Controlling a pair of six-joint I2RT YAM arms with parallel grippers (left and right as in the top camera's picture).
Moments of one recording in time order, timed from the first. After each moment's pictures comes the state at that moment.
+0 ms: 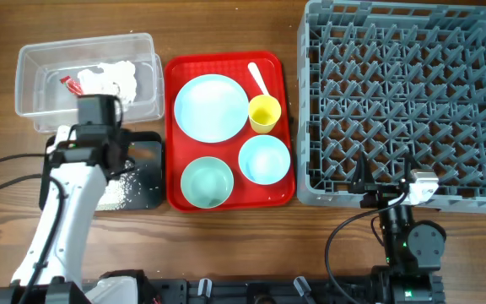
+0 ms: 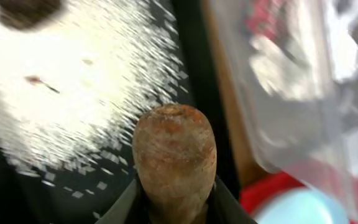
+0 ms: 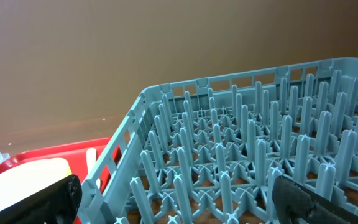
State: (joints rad) left arm 0.06 1.34 0.91 -0.73 -0.23 -1.28; right arm -0.01 0.02 0.01 0.00 -0.04 0.18
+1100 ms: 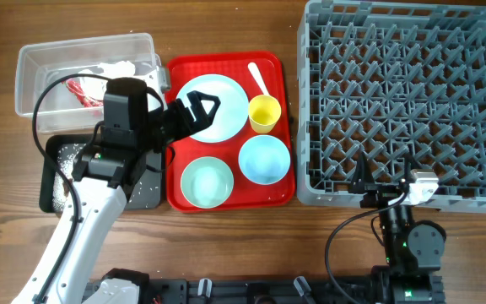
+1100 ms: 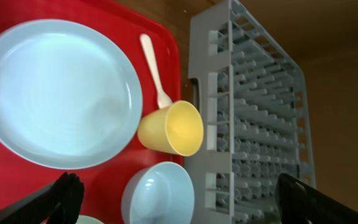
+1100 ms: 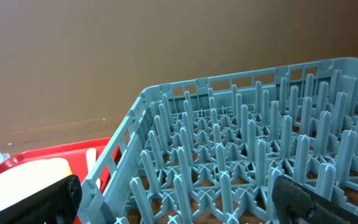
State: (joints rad) left arm -0.20 1.23 0.94 -0.38 0.42 -0.67; right arm -0.01 0.02 0.01 0.00 -0.04 0.18
